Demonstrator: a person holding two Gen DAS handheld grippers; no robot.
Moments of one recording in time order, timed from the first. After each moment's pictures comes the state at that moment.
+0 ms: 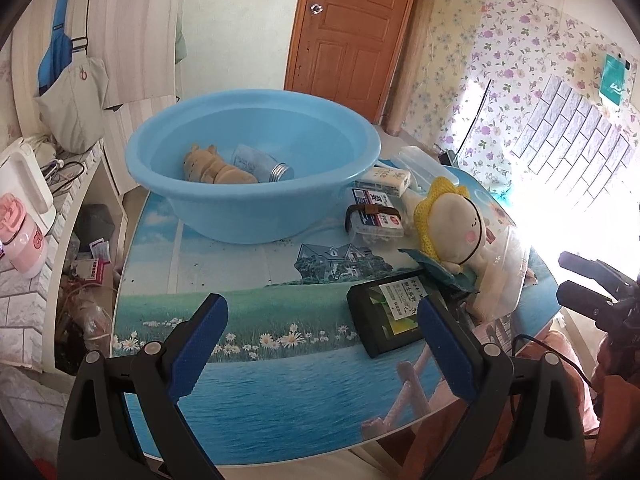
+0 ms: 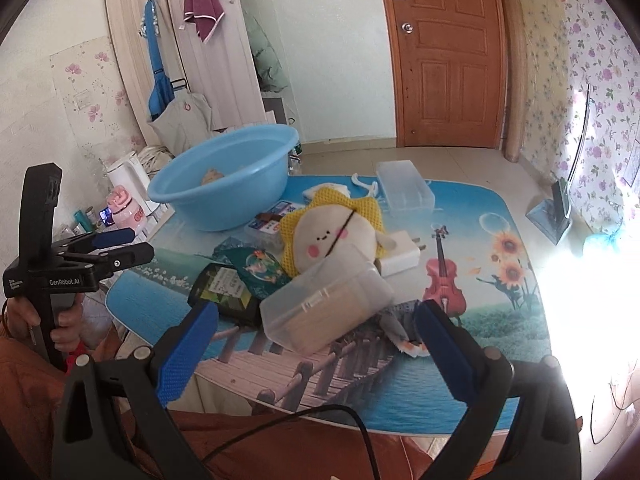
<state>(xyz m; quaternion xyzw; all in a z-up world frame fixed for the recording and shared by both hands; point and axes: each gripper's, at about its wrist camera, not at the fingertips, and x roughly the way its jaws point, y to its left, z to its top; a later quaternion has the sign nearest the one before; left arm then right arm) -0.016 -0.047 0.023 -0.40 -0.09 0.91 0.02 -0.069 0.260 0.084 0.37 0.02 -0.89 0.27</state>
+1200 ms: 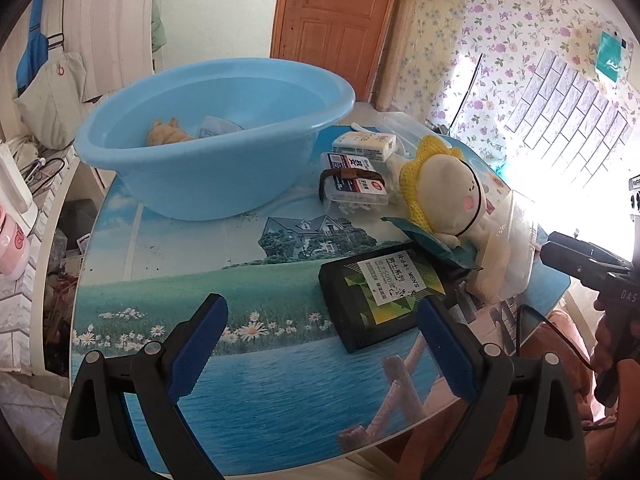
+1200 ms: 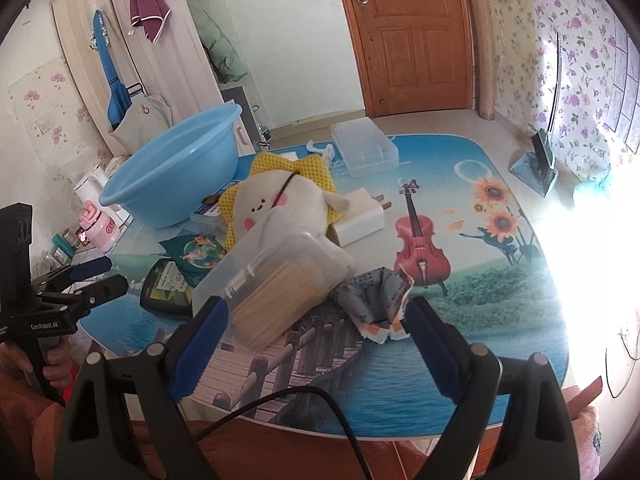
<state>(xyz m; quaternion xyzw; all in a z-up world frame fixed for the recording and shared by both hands) -0.034 -0.016 -0.005 -0.43 -0.07 0.90 0.05 -0.097 0.282 0.049 0.41 -0.02 -0.88 0.22</state>
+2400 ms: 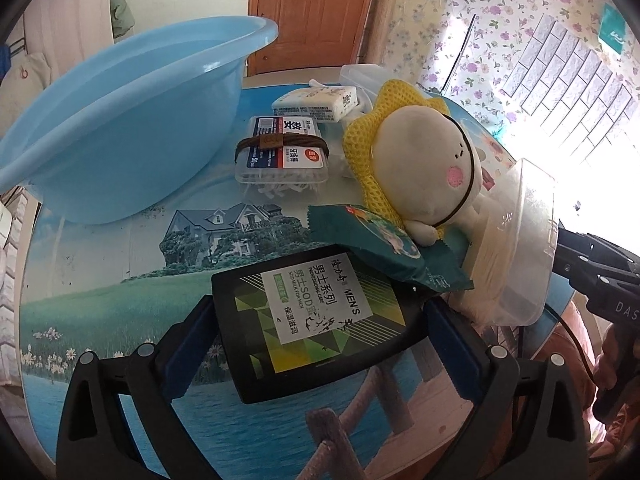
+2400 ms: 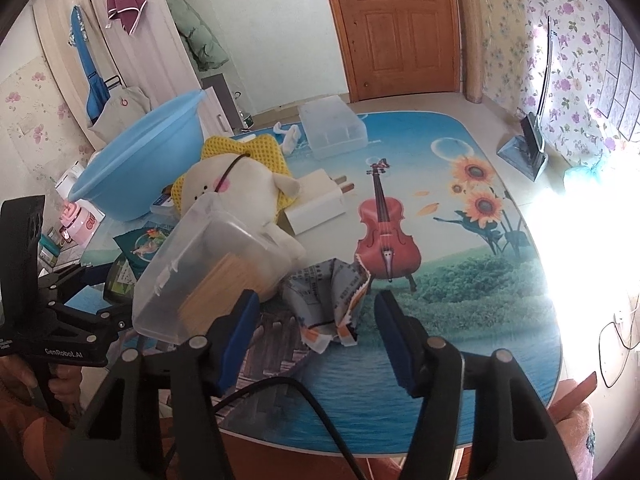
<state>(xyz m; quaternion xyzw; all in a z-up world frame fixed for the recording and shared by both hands) -0.073 0.042 -0.034 -0.48 -0.06 0.87 0.06 -0.117 0.293 0.027 0.44 -0.02 -0.87 0.20</state>
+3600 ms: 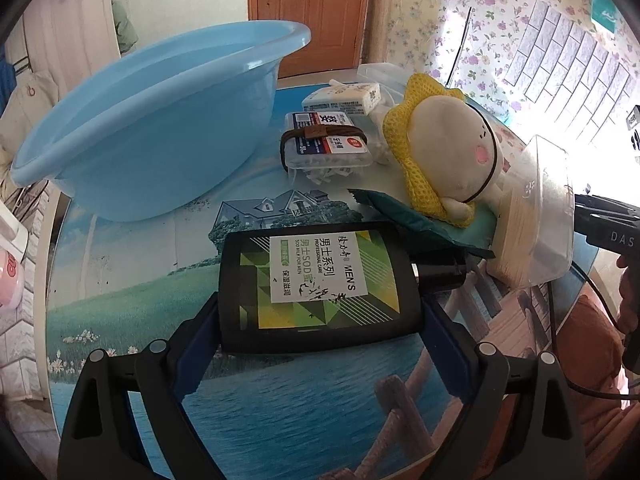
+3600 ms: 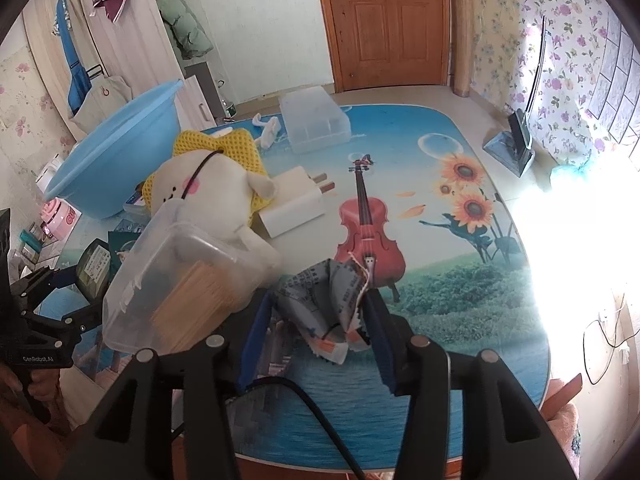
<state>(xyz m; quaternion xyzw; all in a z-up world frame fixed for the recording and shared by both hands) -0.064 0.023 -0.039 -0.47 -0.02 0.88 0.03 -0.135 0.291 0.023 0.46 0.00 -0.87 0.17</state>
